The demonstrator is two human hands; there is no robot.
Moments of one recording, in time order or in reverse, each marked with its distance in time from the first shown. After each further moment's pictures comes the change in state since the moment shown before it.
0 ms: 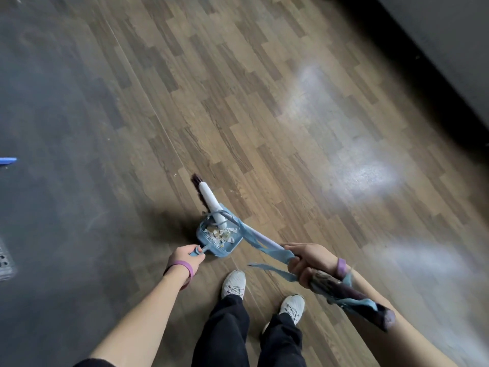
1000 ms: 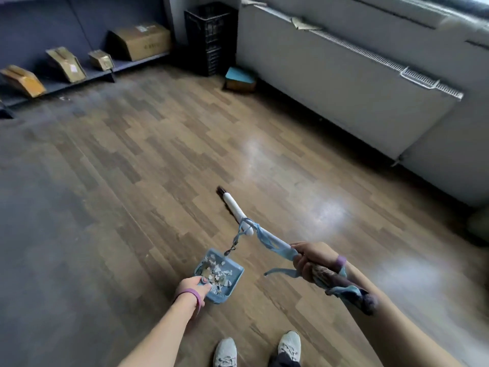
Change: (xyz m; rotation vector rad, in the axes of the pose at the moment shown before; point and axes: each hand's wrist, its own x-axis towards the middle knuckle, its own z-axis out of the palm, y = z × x) left_hand -0.112 0.112 0.004 0.082 -0.118 0.224; right_hand -0.150 0.010 -0.061 0.088 0.090 -0.335
